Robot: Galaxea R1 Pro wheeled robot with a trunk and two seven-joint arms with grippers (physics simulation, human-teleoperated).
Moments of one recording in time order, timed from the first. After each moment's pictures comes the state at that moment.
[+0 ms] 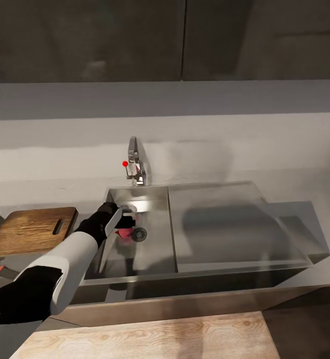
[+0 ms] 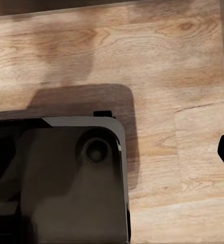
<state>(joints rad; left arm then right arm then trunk) -1.15 -0.08 -0.11 -0.42 0.16 0.78 0.16 -0.03 0.02 -0.31 -0.35 0.22 -0.38 0.05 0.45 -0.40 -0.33</state>
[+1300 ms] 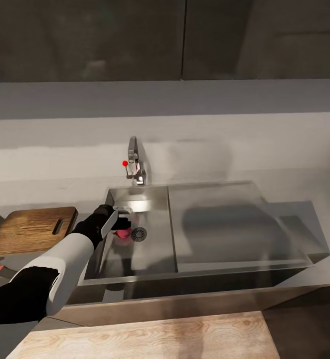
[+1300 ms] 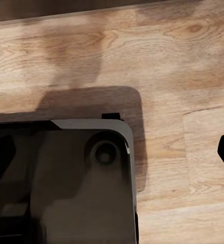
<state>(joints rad) -1.14 -0.05 -0.11 -0.39 0.16 0.74 0.16 -0.03 0.02 -0.31 -0.37 0.21 -0.37 0.09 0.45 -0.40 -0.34</state>
